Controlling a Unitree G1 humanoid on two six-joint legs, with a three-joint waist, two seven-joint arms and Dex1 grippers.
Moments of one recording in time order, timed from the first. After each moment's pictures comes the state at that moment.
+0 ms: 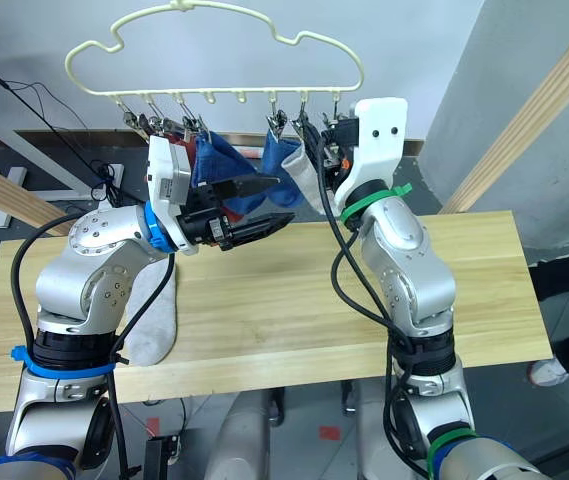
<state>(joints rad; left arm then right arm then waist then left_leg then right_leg) -0.65 0.55 0.02 -0.15 -0.51 0.45 -0.95 -0.75 -0.02 0.04 -0.32 0.23 0.58 0.06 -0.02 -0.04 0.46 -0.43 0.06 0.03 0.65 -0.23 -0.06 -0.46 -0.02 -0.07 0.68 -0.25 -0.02</state>
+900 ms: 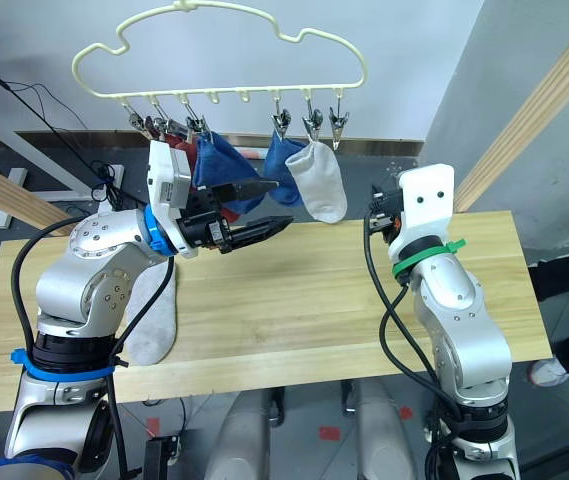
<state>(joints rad) -0.63 0.55 0.03 -0.15 -0.51 0.45 -0.95 -0.45 -0.18 0.03 -0.63 0.12 0.78 0.04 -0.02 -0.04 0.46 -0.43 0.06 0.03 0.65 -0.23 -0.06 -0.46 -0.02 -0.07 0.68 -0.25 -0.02</state>
